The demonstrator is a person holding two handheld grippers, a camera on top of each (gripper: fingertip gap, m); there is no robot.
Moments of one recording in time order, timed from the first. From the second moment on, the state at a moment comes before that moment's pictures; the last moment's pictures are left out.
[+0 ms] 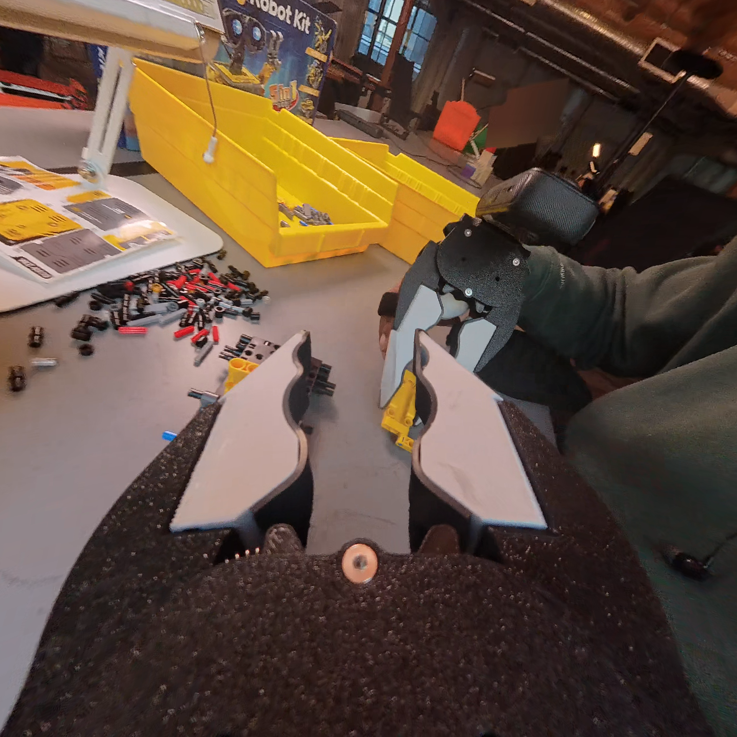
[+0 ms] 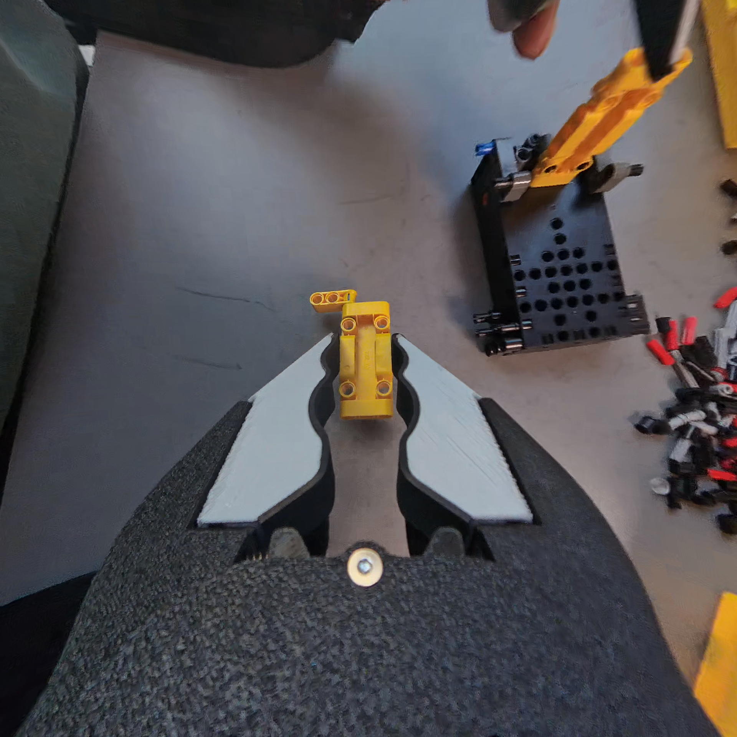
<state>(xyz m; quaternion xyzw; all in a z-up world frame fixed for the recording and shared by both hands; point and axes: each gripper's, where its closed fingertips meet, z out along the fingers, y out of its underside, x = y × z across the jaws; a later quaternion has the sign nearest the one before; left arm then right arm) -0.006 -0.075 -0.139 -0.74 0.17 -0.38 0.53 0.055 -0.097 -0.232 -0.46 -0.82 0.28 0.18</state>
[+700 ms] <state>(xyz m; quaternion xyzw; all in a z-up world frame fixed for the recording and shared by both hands) -0.059 -0.056 -0.132 -0.72 0.13 -0.20 0.65 0.012 0.041 -0.045 -0.47 -0.52 0.38 0.60</state>
